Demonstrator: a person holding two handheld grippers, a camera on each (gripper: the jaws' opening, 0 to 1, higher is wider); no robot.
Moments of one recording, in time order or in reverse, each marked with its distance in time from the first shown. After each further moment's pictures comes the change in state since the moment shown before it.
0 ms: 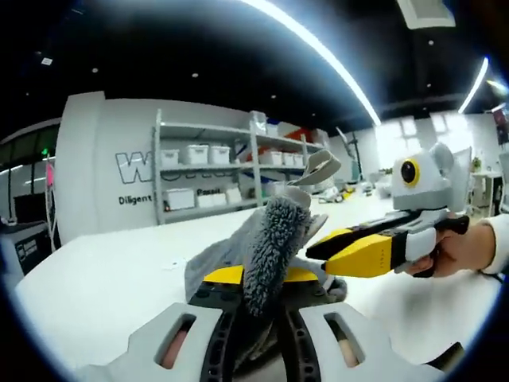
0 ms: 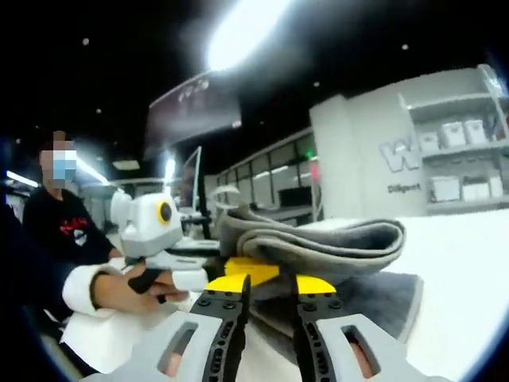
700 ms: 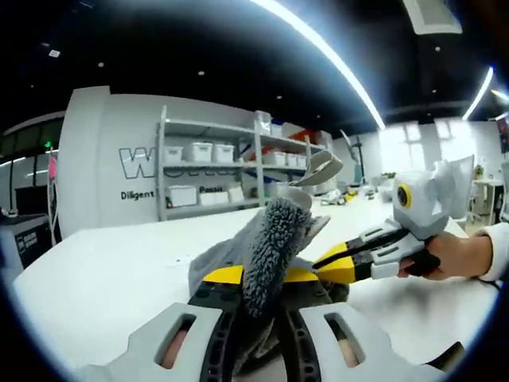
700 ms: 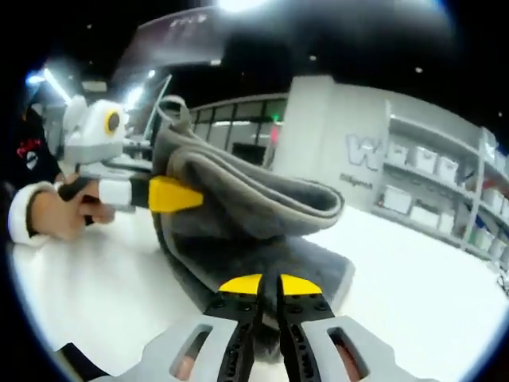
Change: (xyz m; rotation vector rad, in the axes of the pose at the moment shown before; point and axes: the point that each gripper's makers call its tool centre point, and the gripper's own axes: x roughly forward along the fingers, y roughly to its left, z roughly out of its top) left arm -0.002 0.010 0.001 -0.032 0.004 0.012; right arm -0.012 -0.065 -0.043 -0.257 0.266 -0.298
